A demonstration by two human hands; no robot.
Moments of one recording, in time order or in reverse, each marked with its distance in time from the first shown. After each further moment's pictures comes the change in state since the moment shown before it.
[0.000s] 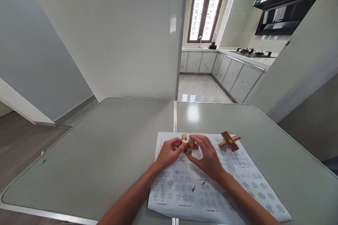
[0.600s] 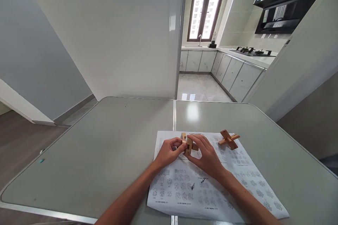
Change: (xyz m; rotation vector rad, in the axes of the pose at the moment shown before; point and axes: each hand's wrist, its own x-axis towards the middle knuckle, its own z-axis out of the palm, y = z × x) left_hand -0.001 0.005 0.002 -0.005 -0.038 0.006; right_hand -0.004 0.004 -0.002 0.049 -0.090 0.013
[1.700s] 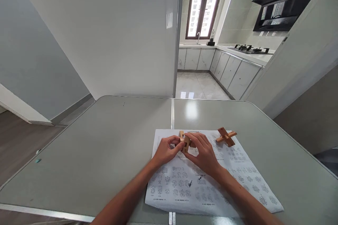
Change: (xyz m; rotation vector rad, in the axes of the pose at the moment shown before) left_hand 0.002 0.002 -0.001 0.126 0.030 0.027; right_hand 0.003 -0.002 0.002 -0.061 0.067 -0.016
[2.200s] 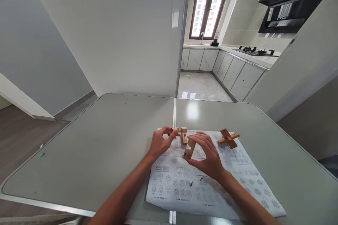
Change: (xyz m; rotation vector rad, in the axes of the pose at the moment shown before) left_hand 0.006 0.007 -0.020 0.173 0.290 0.063; right_hand 0.006 -0.012 -0.013 0.116 0.088 -0.112
